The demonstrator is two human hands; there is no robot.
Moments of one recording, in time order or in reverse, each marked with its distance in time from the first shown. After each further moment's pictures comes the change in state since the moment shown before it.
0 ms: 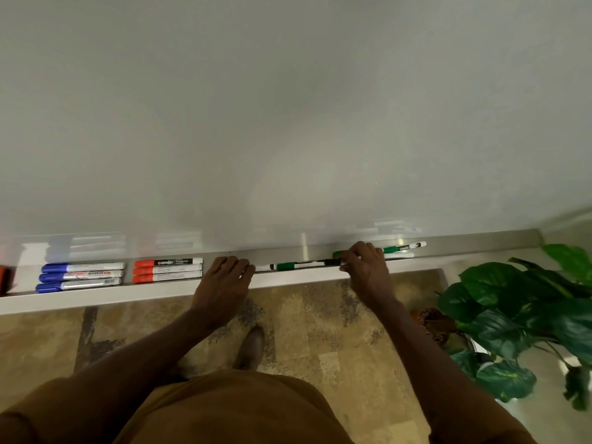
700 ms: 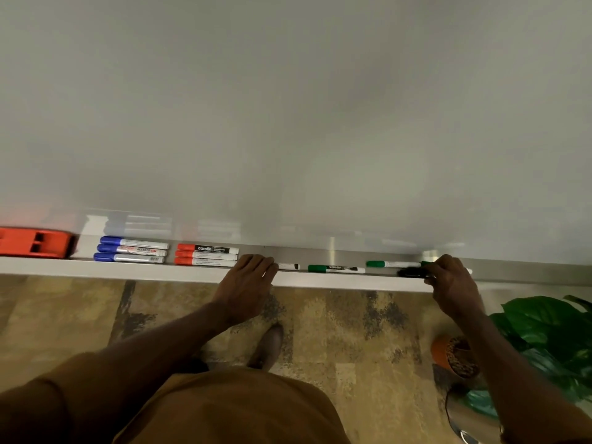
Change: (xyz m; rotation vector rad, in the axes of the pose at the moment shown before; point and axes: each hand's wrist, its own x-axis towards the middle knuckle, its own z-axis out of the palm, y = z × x) left_hand -0.020 -0.008 -0.013 -0.025 -0.122 -0.047; right_hand -0.010 0.110 -0.029 -0.198 -0.211 0.074
